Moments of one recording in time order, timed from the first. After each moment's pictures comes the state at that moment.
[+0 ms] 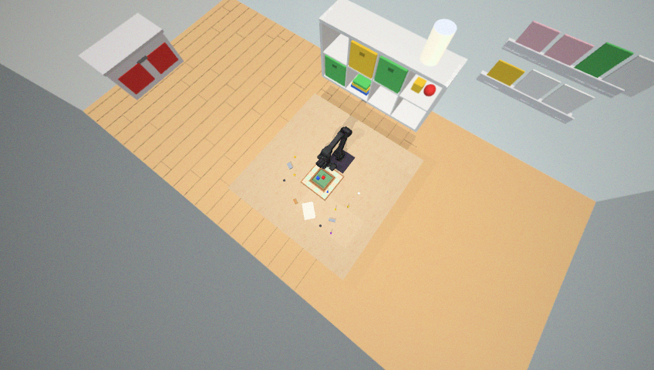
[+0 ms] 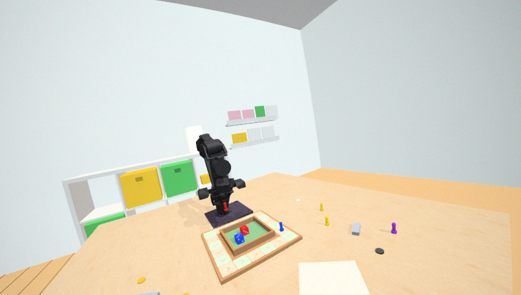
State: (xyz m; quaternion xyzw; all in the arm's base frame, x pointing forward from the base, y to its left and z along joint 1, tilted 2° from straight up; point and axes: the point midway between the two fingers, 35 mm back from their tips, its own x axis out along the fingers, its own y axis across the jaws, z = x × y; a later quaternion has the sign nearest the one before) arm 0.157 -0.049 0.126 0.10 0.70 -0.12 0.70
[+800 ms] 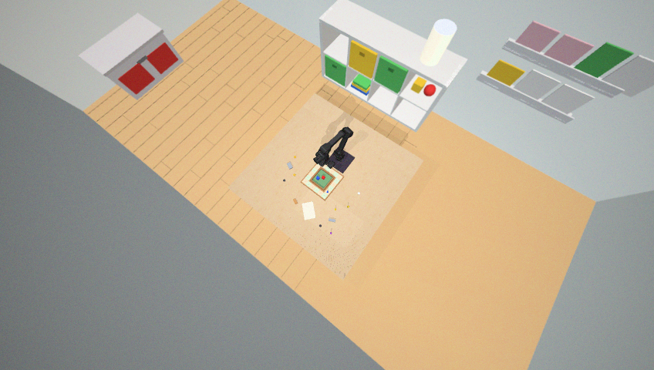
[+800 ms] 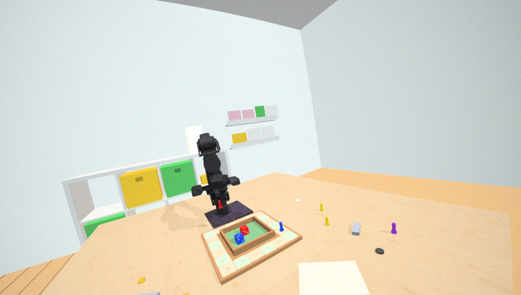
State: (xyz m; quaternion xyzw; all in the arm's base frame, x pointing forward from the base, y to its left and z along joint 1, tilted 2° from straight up) arm 0.151 -0.068 0.144 0.09 0.69 -0.13 0.71
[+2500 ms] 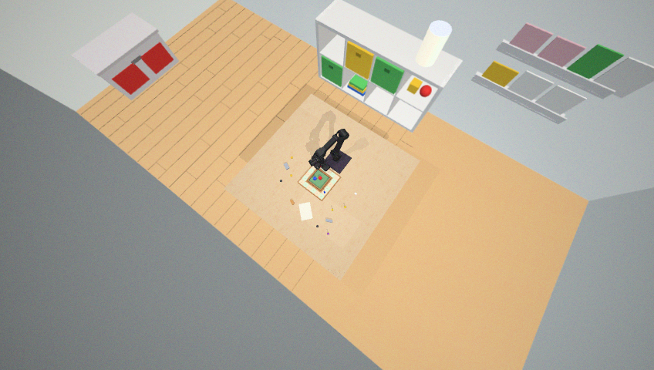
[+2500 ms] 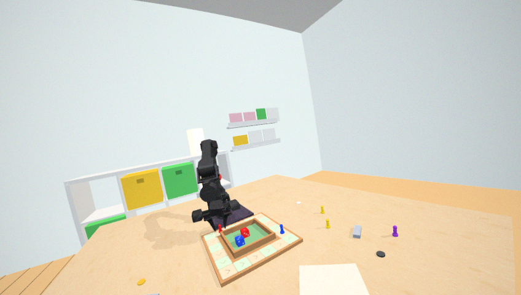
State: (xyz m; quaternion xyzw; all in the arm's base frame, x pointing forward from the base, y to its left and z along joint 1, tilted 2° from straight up) arm 0.146 -0.092 0.056 0.09 0.69 -0.13 0.71
